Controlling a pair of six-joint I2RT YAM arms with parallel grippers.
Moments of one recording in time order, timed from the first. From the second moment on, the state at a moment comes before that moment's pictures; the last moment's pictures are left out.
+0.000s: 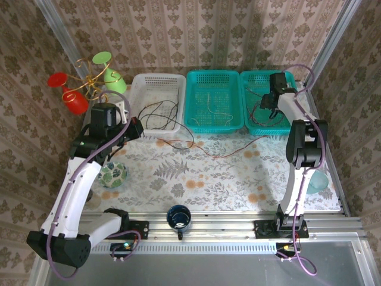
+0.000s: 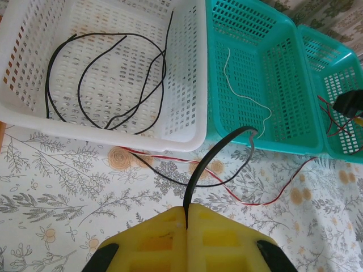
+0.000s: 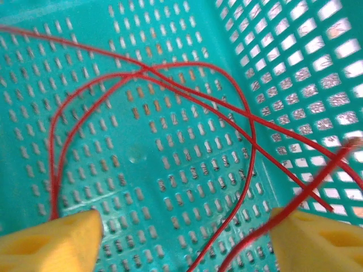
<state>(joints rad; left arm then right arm) -0.28 1.04 1.20 -0.81 0.20 -0.46 -0.06 2.07 1.72 -0.65 0.28 0.26</state>
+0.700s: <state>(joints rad) -0.29 1.16 1.58 -0.89 0.18 -0.40 -0.06 1.72 1.62 -0.64 0.25 0.24</state>
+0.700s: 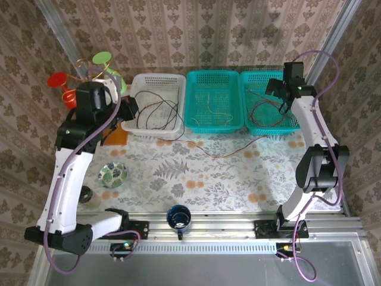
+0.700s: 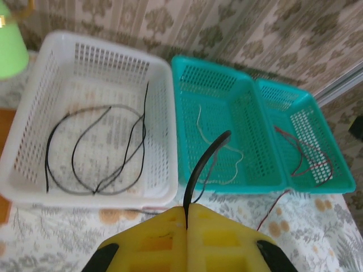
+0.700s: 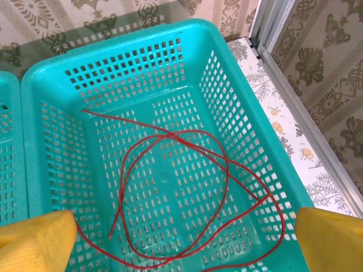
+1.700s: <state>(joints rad) -0.31 1.33 1.88 -0.52 -0.03 -0.14 -0.03 1.56 1.42 -0.60 0.16 0.27</state>
